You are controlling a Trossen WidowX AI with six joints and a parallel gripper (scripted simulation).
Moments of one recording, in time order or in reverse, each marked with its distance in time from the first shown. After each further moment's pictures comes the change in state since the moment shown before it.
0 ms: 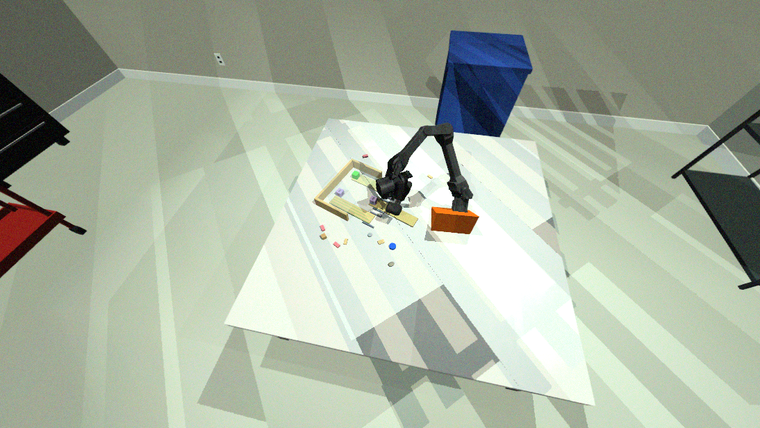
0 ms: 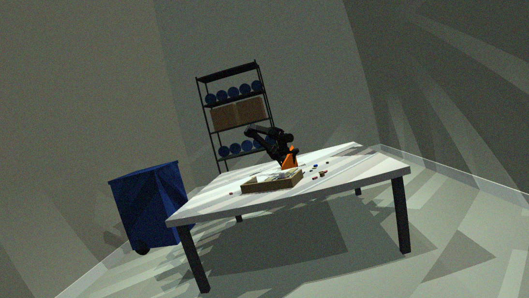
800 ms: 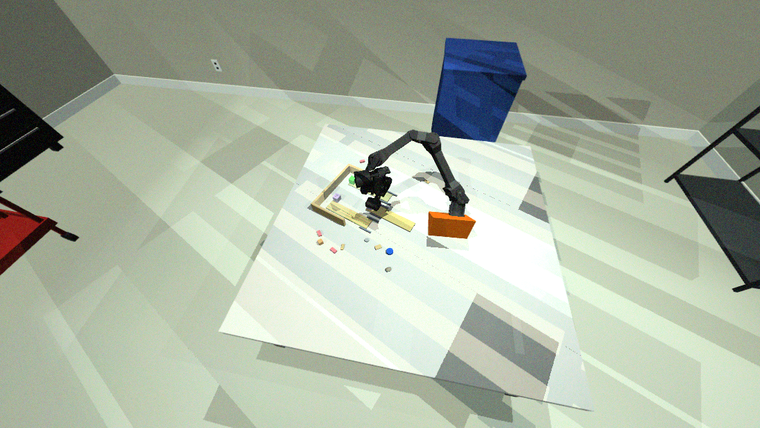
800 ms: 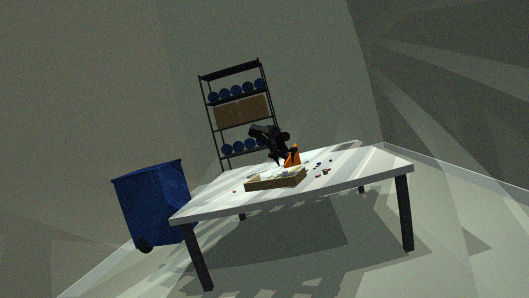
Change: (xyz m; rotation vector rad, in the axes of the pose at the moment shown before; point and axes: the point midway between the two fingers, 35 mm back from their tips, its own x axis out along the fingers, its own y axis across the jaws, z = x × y) arm -0.014 -0.015 0.088 0.003 -0.005 0.000
